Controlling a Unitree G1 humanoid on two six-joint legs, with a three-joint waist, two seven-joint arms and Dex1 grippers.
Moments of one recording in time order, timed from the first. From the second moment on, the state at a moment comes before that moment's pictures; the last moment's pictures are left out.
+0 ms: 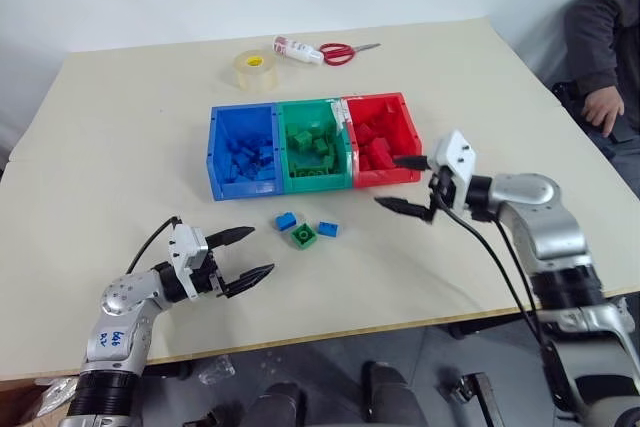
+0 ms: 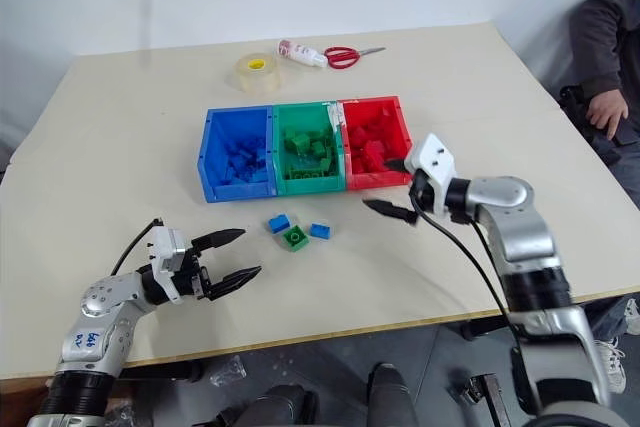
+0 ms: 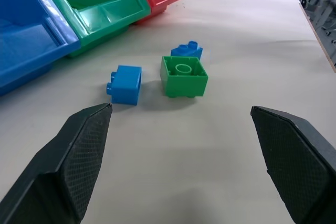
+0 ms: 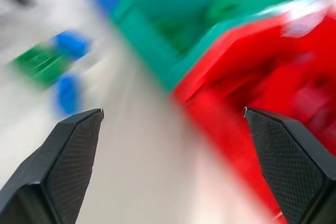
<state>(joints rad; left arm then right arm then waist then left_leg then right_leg) -0.11 0.50 0.12 0.09 -0.44 -0.01 -1.03 -0.53 -0.68 0.05 0.06 0.28 0.35 1.10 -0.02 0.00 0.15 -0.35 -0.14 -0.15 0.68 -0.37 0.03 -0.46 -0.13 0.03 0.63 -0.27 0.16</state>
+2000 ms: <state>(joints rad) -0.70 0.40 -0.42 0.09 -0.02 0.42 -0.85 -0.05 -0.75 -0.10 -0.42 0.41 0.44 0.92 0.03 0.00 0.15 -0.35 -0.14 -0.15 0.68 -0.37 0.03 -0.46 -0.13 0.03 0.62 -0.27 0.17</state>
